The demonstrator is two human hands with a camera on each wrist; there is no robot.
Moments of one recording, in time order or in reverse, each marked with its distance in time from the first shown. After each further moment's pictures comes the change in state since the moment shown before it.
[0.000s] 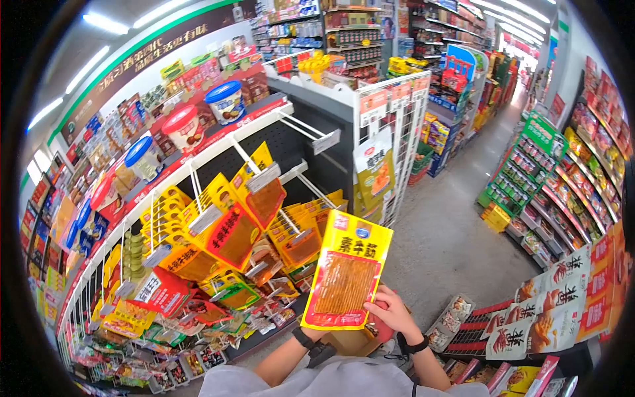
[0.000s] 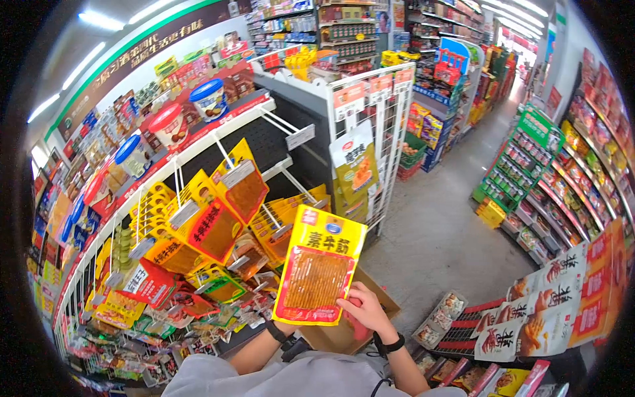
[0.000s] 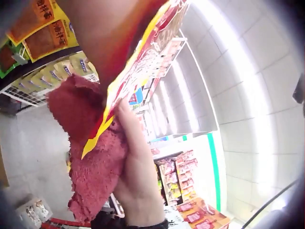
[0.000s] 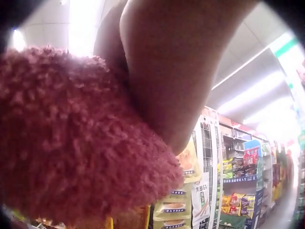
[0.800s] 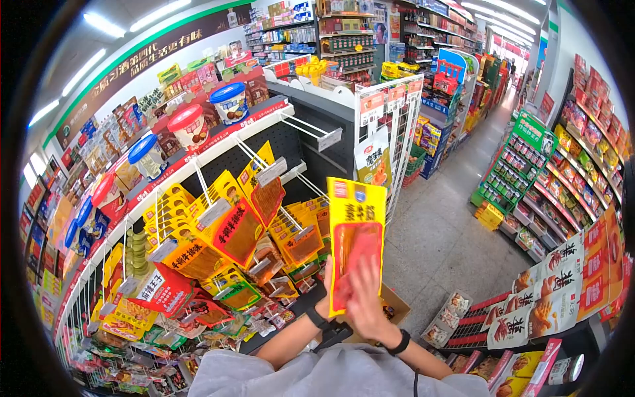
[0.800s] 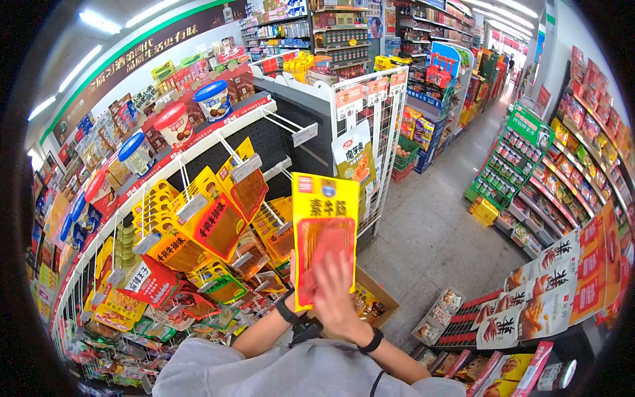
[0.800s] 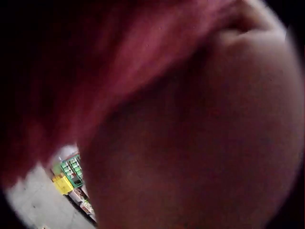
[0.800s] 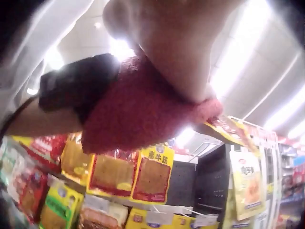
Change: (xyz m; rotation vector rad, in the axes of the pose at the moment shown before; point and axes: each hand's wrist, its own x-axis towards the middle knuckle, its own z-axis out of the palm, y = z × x) left_hand 0.025 0.018 0.040 -0.077 -0.319 0.039; right_hand 0.018 -0.078 0.078 -0.422 0.300 -0.490
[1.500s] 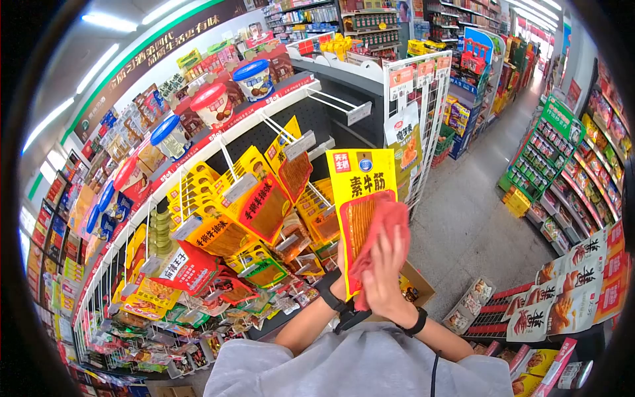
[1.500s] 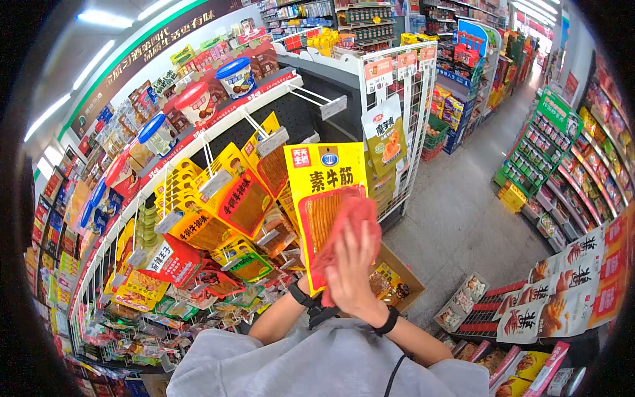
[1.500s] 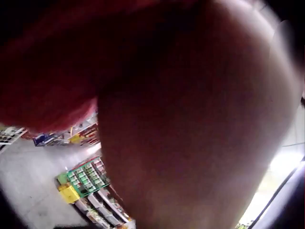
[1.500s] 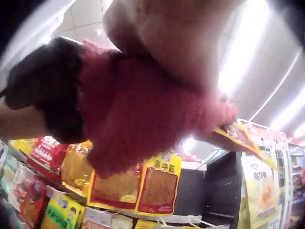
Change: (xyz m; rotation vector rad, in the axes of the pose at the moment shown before) left_hand -0.001 0.022 0.010 -0.263 -0.041 0.077; right_hand 0.026 -0.019 0.015 -0.132 0.021 0.013
